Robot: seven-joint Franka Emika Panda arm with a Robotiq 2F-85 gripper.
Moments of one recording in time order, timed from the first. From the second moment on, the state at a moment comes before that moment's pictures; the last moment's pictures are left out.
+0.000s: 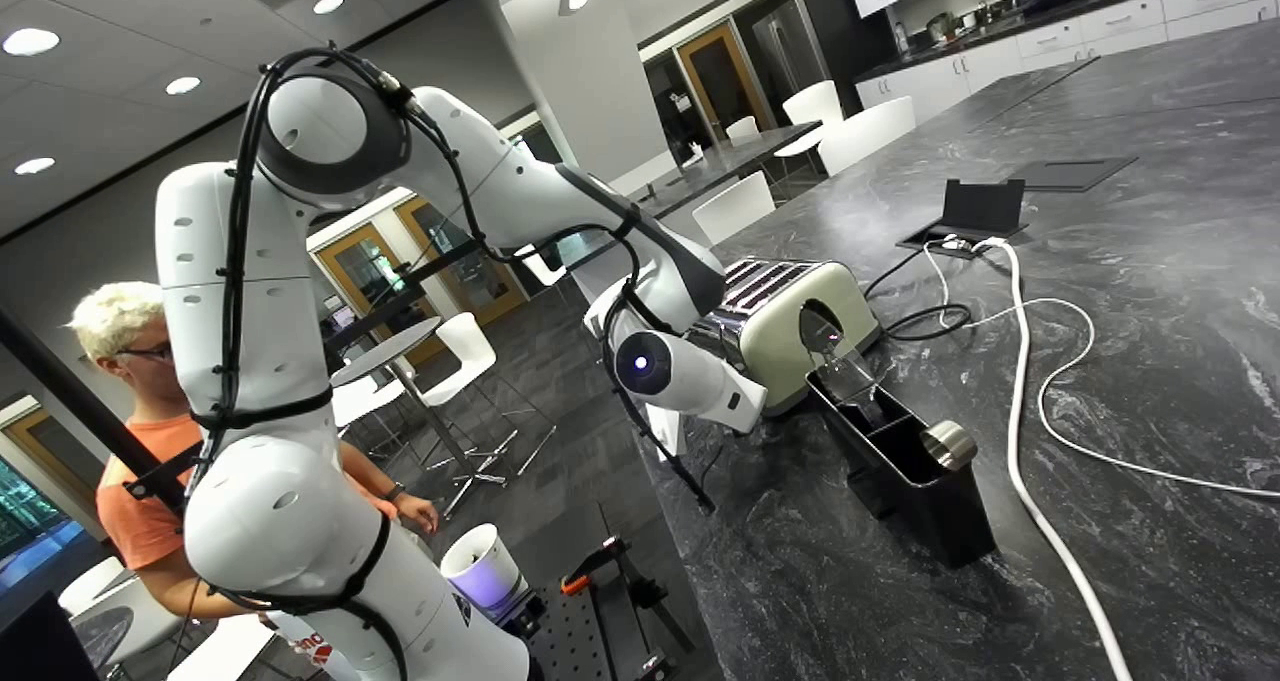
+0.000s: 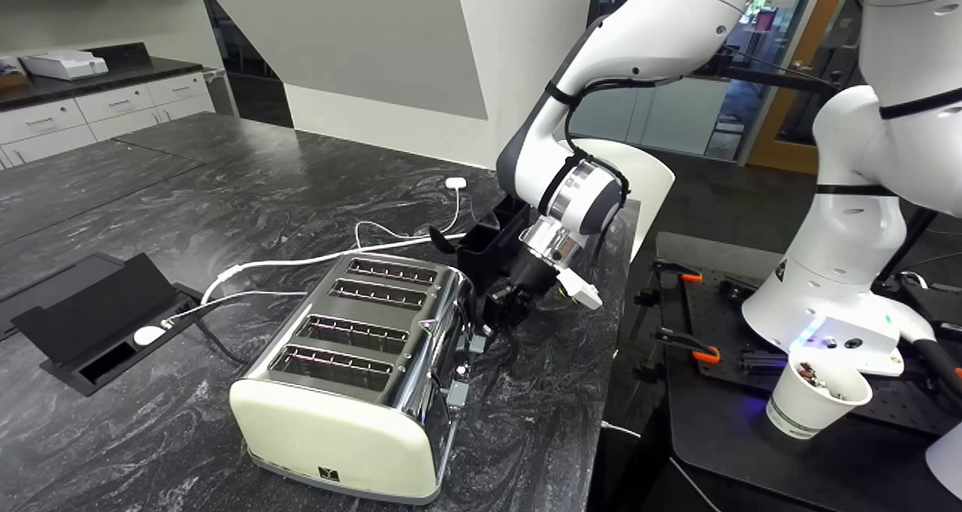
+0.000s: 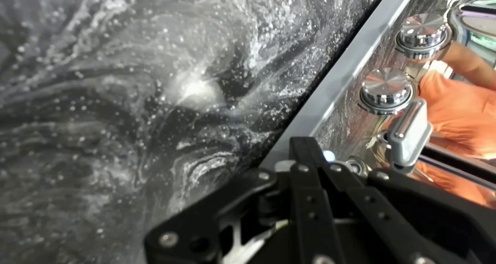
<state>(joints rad) 0.30 0.46 -0.02 -2.37 2.14 2.58 -1.29</state>
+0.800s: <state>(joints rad) 0.27 0.46 -0.02 -2.37 2.04 2.52 -1.29</state>
